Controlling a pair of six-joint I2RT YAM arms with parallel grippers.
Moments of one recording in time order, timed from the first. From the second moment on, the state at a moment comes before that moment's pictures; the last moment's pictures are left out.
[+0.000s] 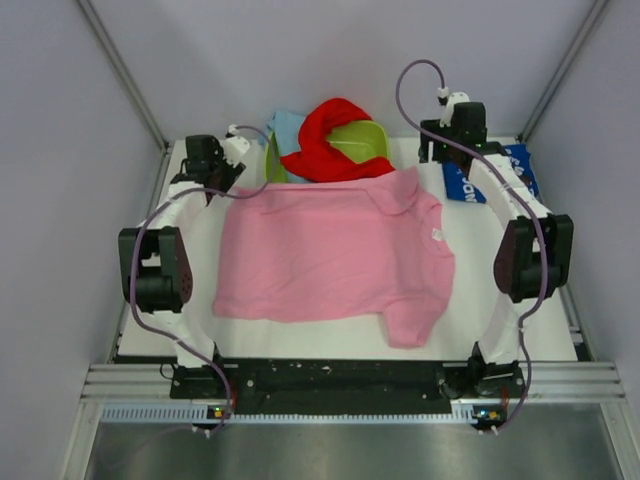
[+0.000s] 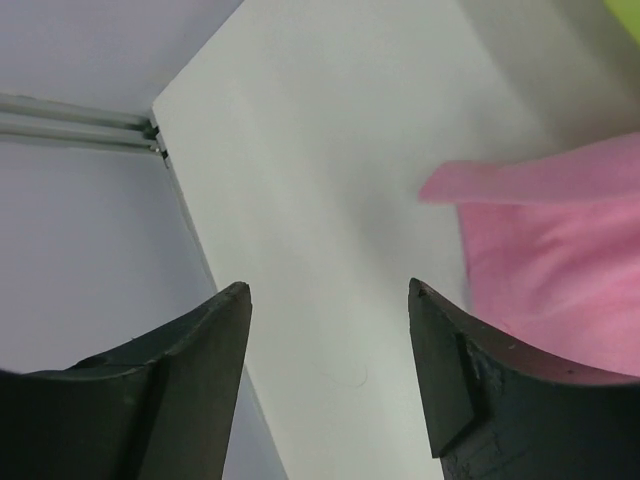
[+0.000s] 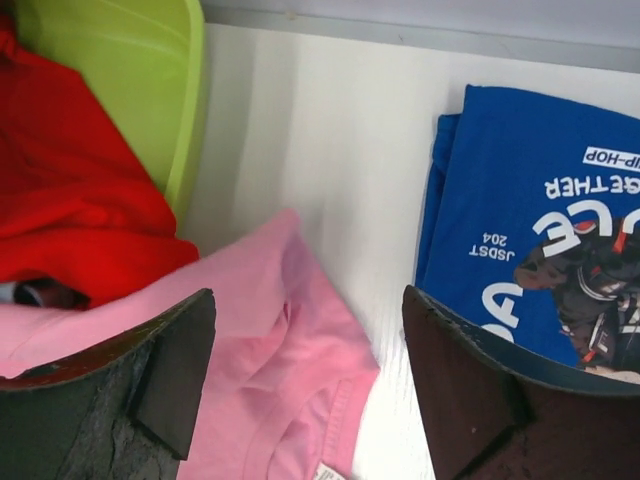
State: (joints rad) left arm 0.01 1.82 1.37 -0.15 0.00 0.72; right arm 0.13 1.87 1.62 -0.30 -0.01 0.01
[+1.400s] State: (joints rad) left arm 0.01 1.14 0.59 -0.87 0.32 1.28; right arm 0.52 0.75 0.63 -0.94 -0.06 0.76
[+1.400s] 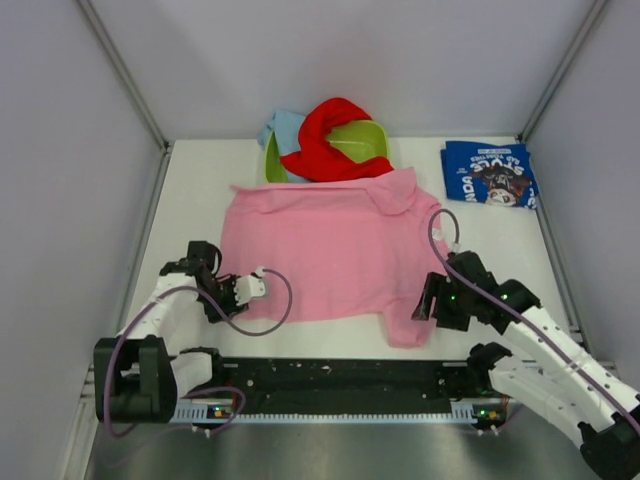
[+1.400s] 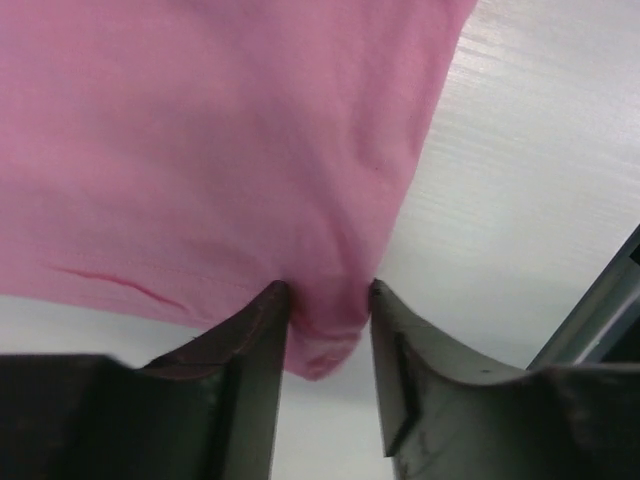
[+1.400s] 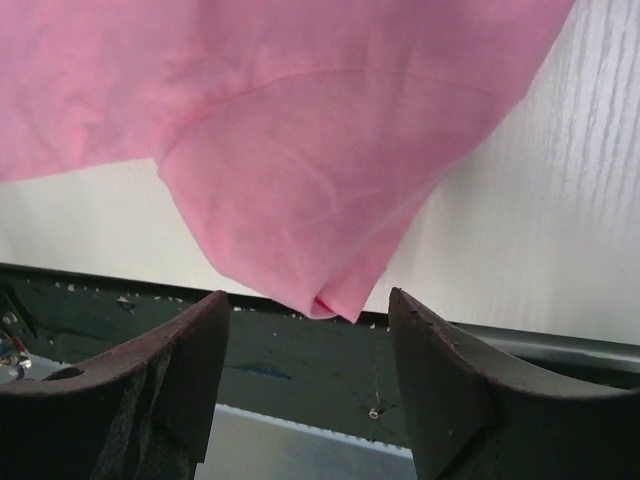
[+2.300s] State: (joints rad) left arm 0.01 1.10 0.71 -0.69 0.16 0.98; right arm 0.56 1.38 0.91 -0.54 -0.11 0.62
